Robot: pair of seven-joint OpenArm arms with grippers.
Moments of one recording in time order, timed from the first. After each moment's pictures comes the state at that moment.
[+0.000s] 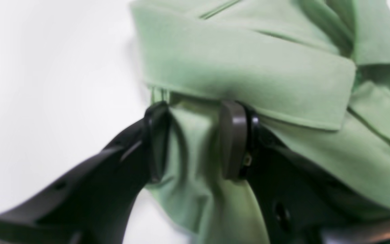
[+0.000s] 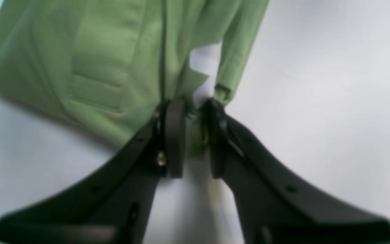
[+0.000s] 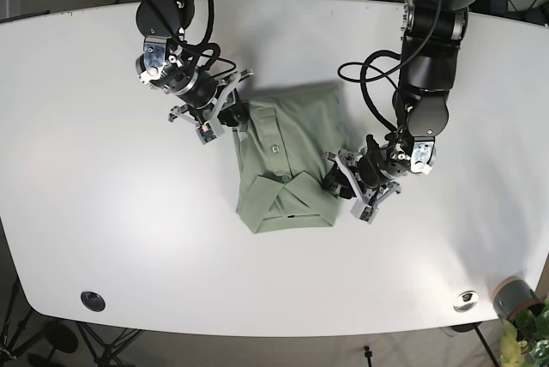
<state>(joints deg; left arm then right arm) -24.0 -10.1 9.8 51.2 -16.3 -29.5 23.4 -5.1 -6.0 9.8 85.9 -0.9 39.6 -32.4</state>
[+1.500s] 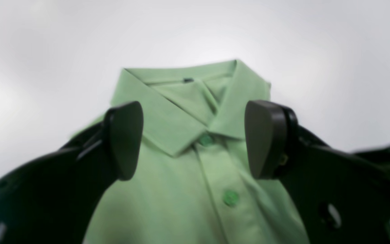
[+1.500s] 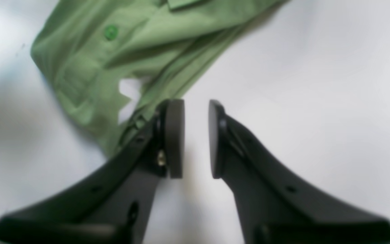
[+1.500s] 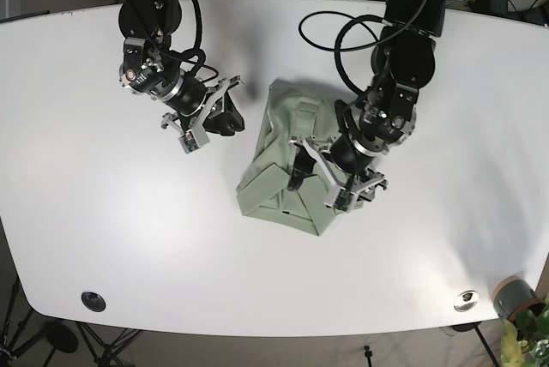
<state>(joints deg) -6.9 -7.8 15.7 92.0 -13.1 -9.4 31.4 -4.6 -0.8 8.9 90.7 16.3 39.5 -38.9</state>
